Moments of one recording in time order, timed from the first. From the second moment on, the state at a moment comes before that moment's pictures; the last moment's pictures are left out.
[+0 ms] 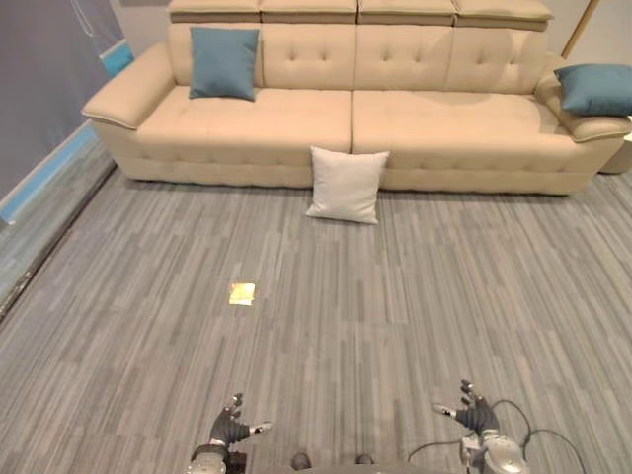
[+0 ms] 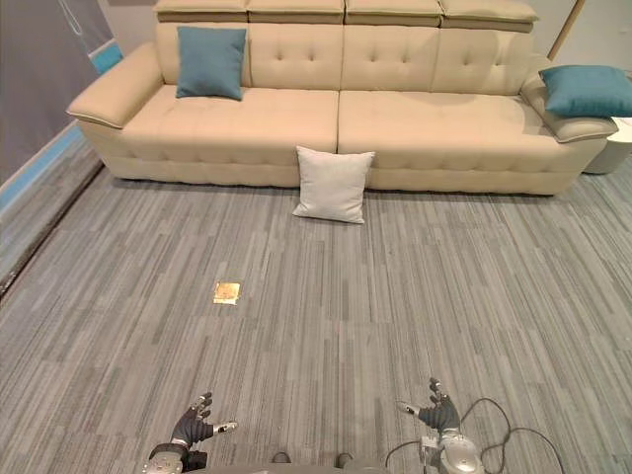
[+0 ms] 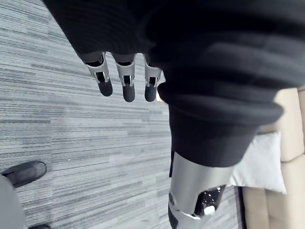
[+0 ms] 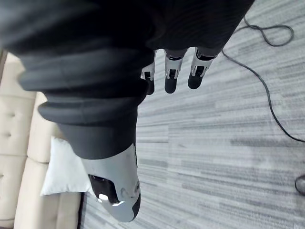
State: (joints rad) left arm 0.18 0.19 -0.07 0.81 -0.03 -0.19 0.02; right arm 0.18 -0.24 -0.15 0.73 0.00 -0.18 -0.02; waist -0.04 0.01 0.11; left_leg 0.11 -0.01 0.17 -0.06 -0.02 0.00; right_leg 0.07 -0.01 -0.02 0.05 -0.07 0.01
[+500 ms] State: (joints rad) left arm 0.22 0.21 -0.03 0.77 -0.05 -0.20 0.02; right arm 0.19 -0.25 -0.16 0.73 -0.01 -0.17 -0.01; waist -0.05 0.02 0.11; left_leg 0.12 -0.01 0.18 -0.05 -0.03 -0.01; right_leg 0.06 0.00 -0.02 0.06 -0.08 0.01
